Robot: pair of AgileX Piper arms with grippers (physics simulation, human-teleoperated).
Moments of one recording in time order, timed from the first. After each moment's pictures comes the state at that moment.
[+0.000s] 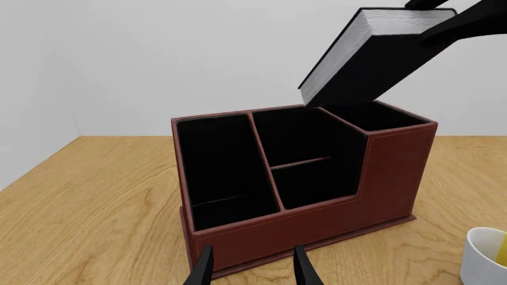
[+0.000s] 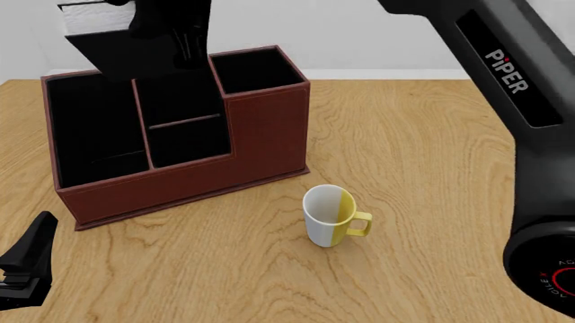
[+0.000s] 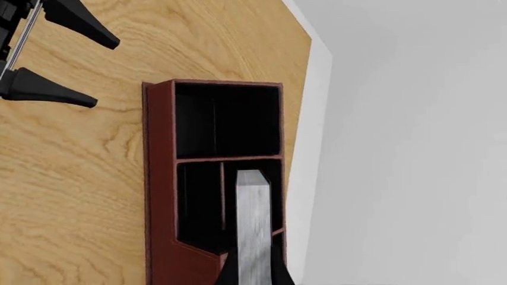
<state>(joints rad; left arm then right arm) 0.00 0.02 -0.01 -0.01 0.00 0.98 2.03 -2.59 1.22 -1.16</state>
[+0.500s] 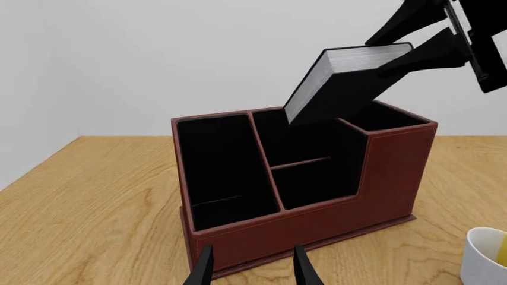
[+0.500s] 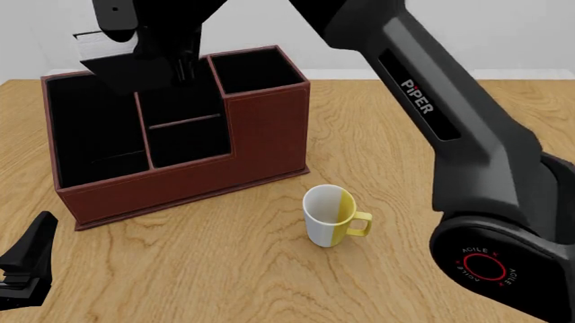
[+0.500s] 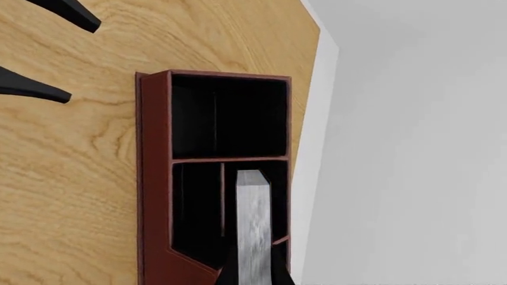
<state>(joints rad) 0.00 0.02 -0.01 -0.01 0.00 0.96 2.18 -2.70 1.22 -1.19</state>
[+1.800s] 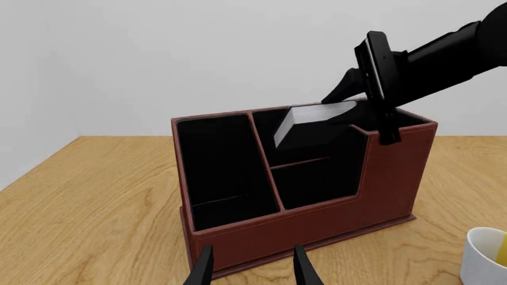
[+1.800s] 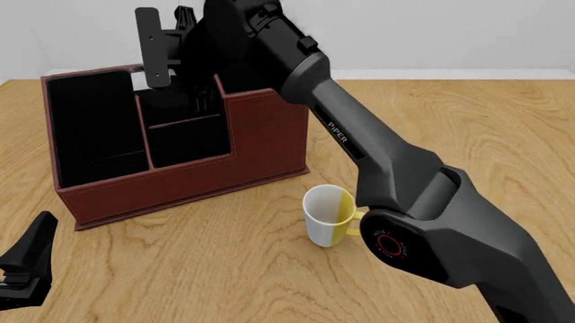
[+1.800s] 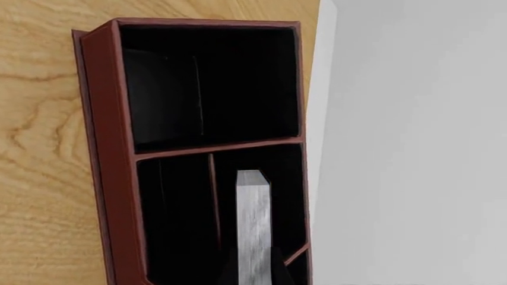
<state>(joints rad) 0.00 0.02 -0.01 -0.01 0.00 0.84 2.46 -2.82 1.05 -1.20</state>
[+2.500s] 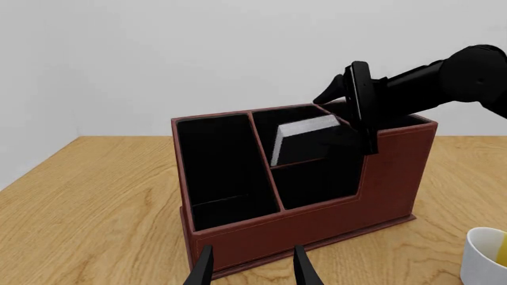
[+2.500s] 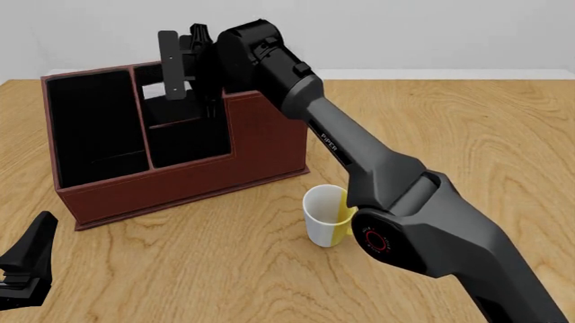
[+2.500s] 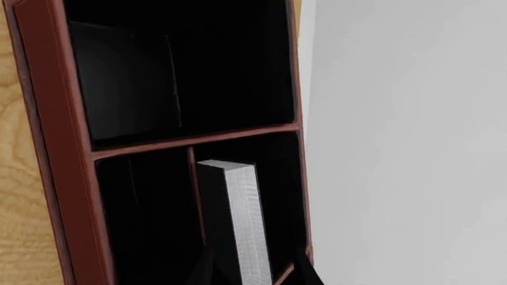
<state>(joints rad) 0.00 0.02 -0.01 -0.01 0.00 0.78 2.56 -2.83 0.89 -1.22</state>
